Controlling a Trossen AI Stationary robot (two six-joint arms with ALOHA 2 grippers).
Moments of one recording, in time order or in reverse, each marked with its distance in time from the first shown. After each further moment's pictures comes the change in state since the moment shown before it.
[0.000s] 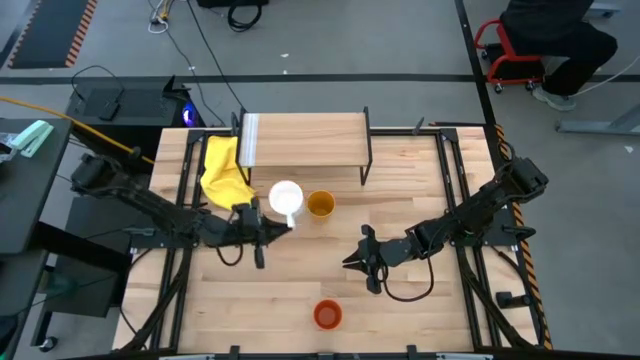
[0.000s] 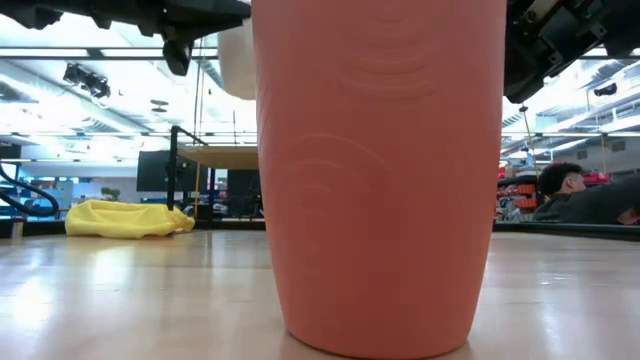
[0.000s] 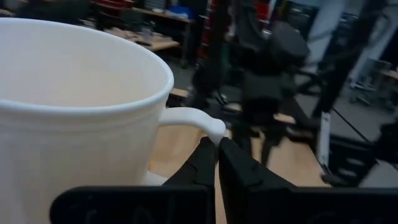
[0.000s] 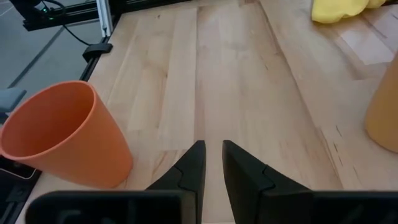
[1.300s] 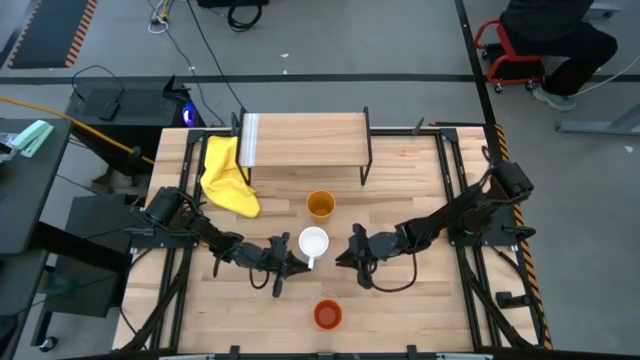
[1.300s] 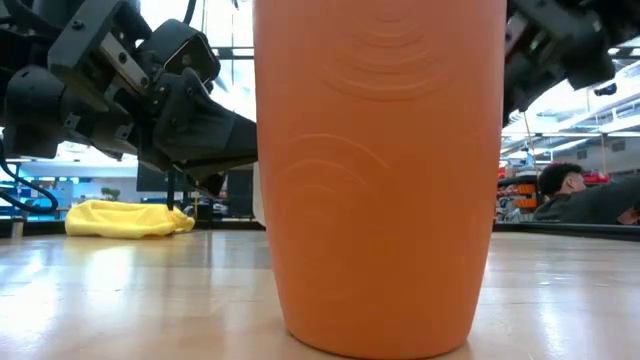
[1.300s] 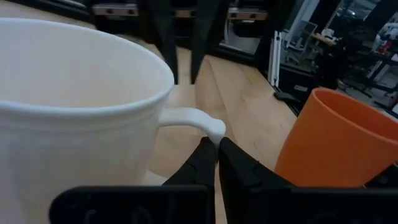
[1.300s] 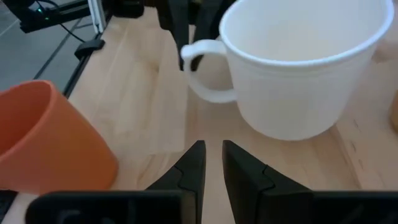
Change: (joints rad) left arm -0.034 0.798 0.000 0.705 0.272 -0.110; right arm -0.090 0.112 0.000 0.123 -0.122 0.008
